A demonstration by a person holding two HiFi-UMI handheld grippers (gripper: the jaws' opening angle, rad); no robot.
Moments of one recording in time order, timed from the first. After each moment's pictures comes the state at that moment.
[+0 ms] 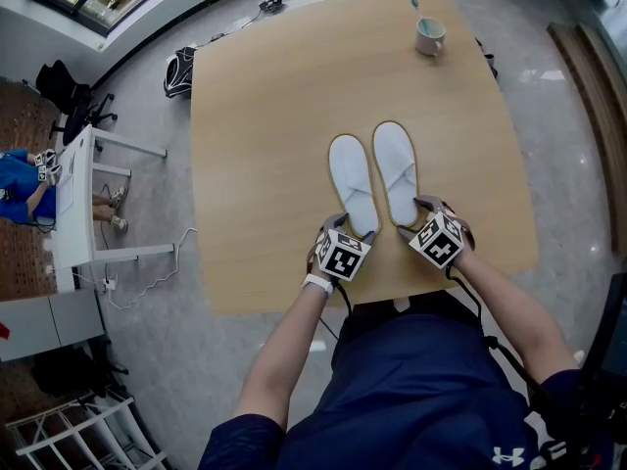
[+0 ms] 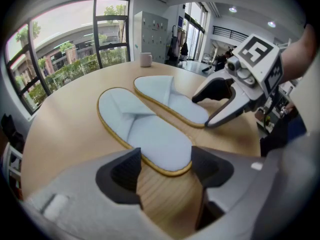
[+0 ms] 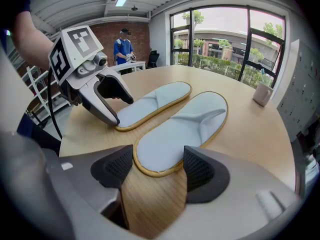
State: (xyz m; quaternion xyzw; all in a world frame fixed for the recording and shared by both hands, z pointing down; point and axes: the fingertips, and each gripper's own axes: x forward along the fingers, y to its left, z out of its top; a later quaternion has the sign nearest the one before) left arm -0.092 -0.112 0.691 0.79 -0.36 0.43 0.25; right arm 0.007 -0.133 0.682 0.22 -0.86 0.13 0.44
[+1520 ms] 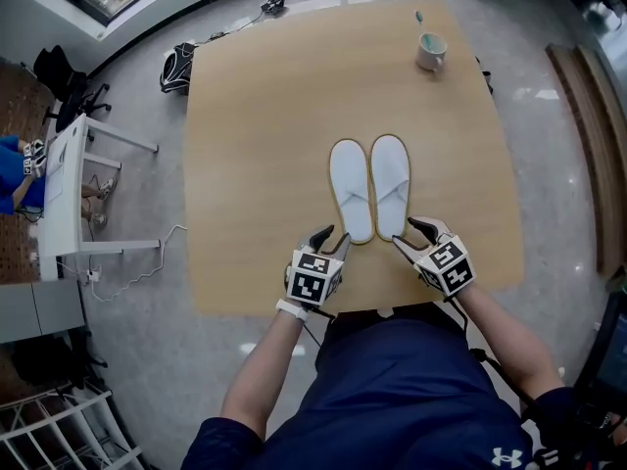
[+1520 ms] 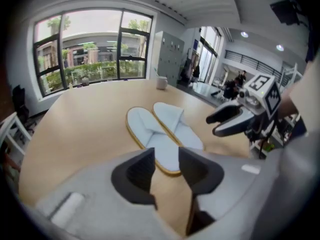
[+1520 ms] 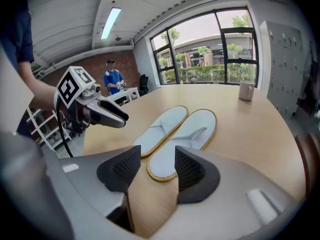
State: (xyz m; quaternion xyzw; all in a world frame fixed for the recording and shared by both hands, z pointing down) left arm -0.114 -0.115 0.606 0.79 -0.45 0.31 0.28; right arm 0.014 -0.123 0.610 0.27 -0.89 0.22 0.29
